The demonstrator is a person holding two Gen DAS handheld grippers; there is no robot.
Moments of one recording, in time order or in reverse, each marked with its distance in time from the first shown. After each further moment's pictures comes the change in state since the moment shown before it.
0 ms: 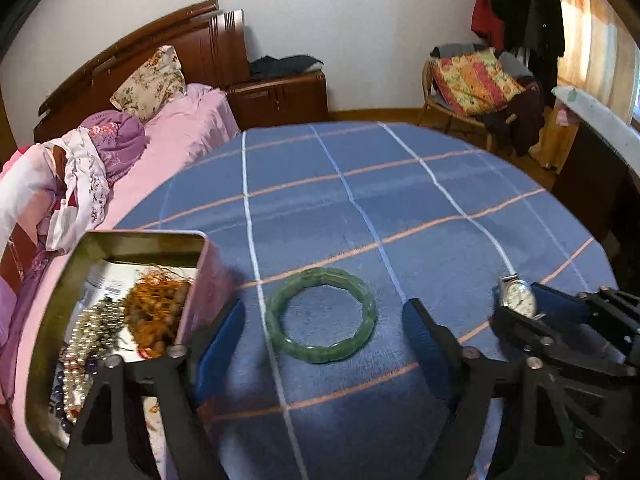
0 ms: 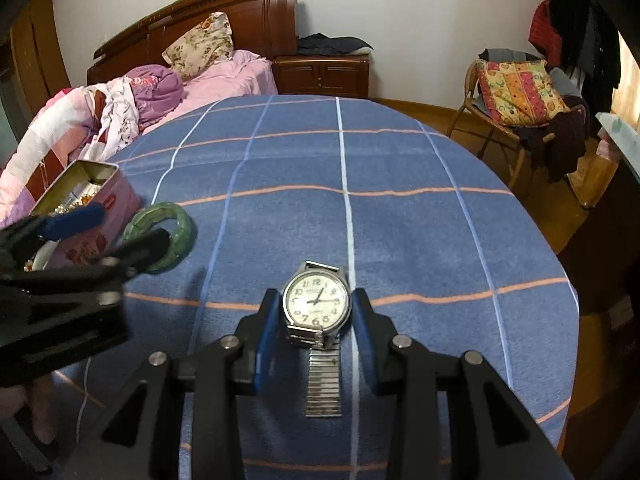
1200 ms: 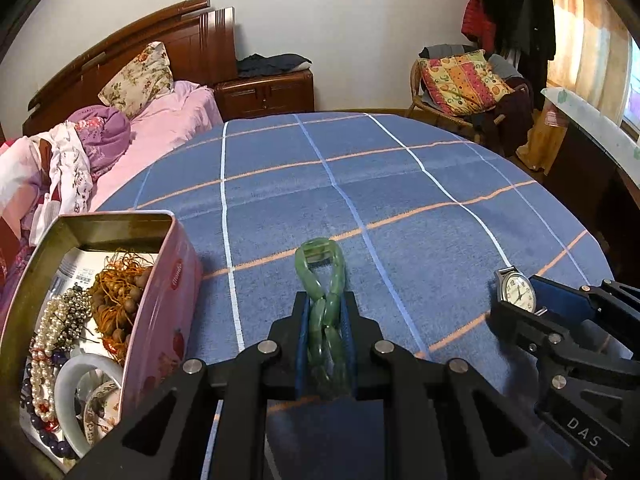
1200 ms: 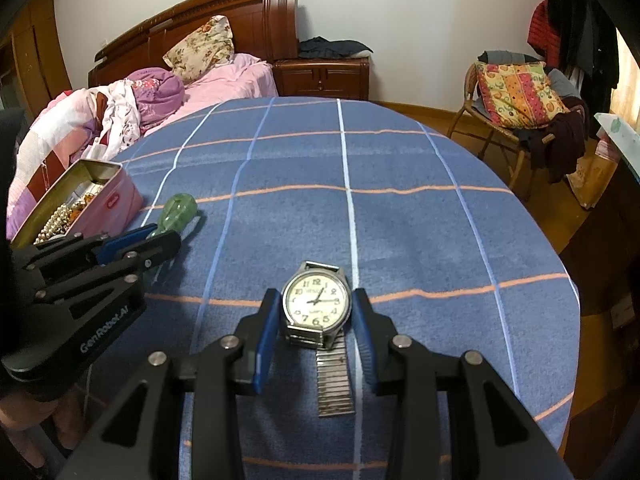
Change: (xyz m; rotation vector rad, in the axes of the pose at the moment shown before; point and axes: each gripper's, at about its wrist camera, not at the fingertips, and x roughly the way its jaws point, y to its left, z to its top) left arm 0.007 -0.007 -0.011 -0.004 -0.030 -0.057; right arm -0.001 0.004 -0.005 -0.006 -0.012 -0.004
